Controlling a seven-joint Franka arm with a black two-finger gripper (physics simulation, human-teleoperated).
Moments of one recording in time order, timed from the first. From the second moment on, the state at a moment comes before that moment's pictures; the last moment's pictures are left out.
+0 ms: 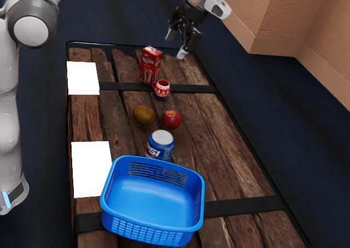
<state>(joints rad) 0.16 0.07 -0.14 -1.23 0.11 1.04 -0.08</state>
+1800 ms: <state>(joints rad) 0.22 -0.11 -0.17 -2.04 -0.02 2.01 -0.06</state>
